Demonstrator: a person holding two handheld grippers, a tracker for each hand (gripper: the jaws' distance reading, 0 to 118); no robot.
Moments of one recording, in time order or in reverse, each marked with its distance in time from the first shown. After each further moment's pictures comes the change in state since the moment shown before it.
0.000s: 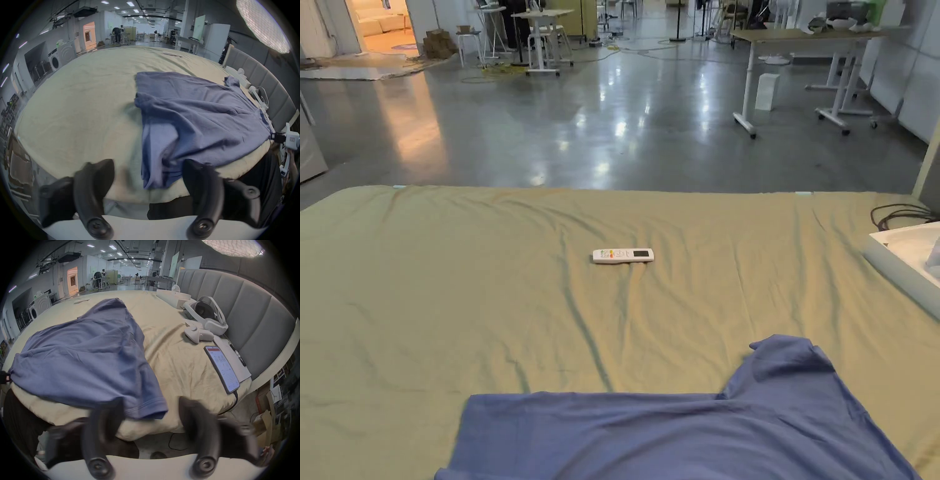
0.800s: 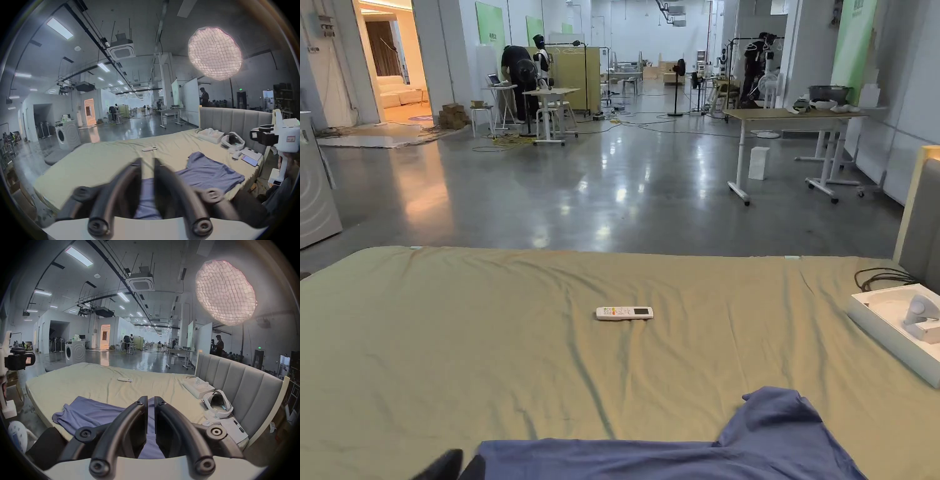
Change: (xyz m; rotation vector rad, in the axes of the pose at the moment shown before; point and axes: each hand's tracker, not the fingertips) left arm 0.152 0.042 0.239 0.785 -0.035 -0.233; right arm -0.078 0.070 0.226 0.732 0.206 0.061
